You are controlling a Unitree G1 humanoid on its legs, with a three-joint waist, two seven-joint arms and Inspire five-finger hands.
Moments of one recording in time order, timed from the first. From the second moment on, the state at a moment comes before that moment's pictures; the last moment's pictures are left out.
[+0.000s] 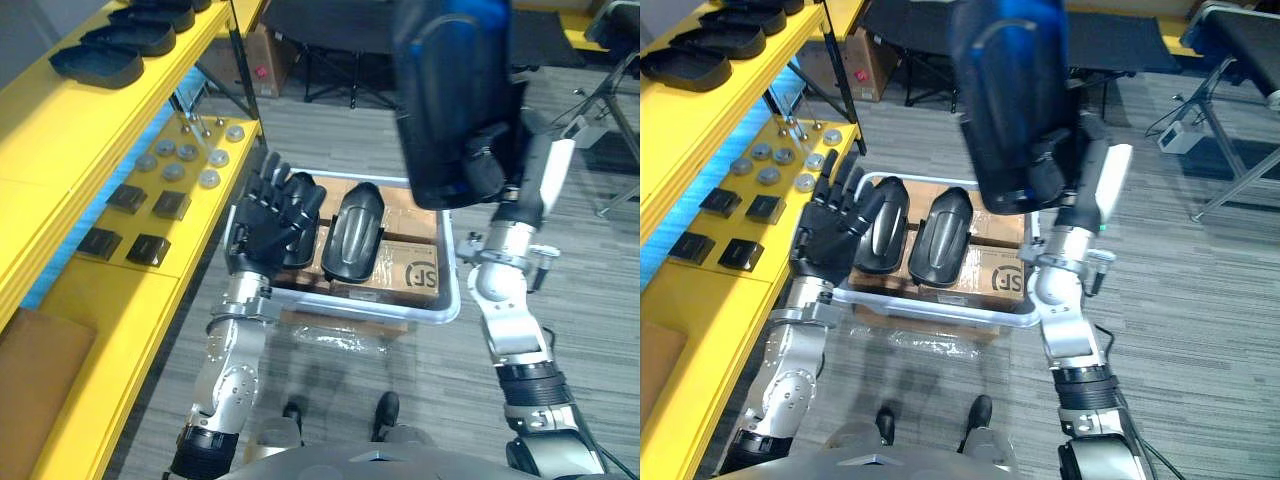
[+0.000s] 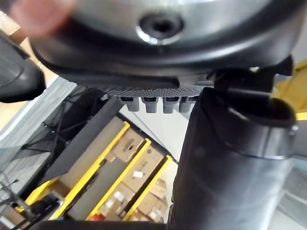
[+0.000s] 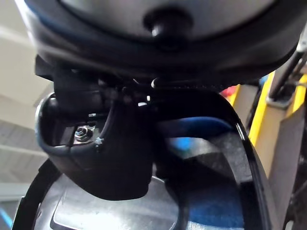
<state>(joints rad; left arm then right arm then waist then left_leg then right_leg) 0.03 0.08 -0.23 -0.21 -0.69 -0.12 0.04 -0.23 -0.28 0.09 -0.08 -0.25 -0.13 -0.54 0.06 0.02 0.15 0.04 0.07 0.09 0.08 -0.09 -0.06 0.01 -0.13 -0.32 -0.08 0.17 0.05</state>
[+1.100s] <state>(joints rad) -0.01 0.13 -0.33 -0.12 -0.97 -0.05 0.03 -0.08 -0.20 0.37 0.00 -0.17 -0.19 -0.41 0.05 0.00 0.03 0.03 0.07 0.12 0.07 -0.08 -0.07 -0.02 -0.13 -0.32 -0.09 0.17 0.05</state>
